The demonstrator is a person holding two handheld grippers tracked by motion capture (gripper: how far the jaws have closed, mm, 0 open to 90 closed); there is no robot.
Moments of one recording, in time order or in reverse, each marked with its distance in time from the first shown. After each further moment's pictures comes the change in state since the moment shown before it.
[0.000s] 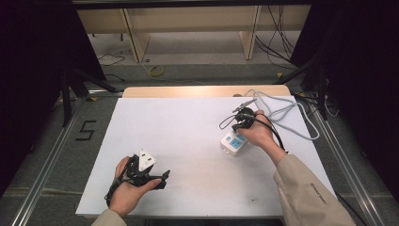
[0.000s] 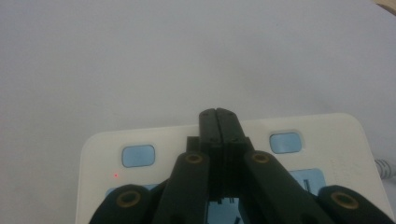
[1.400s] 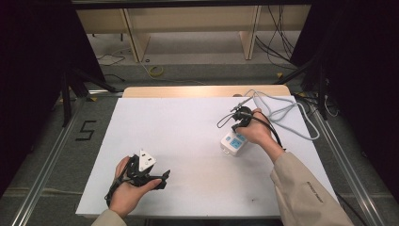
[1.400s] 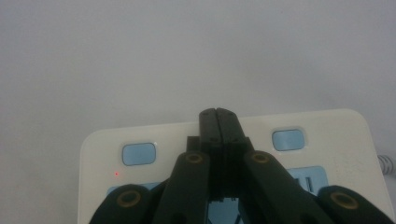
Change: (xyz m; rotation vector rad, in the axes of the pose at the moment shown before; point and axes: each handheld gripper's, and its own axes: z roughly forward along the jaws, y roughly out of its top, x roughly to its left) left arm -0.001 0.000 -0.001 -0.003 0.000 0.002; right arm 0.001 0.008 0.002 0.073 -0.003 0.002
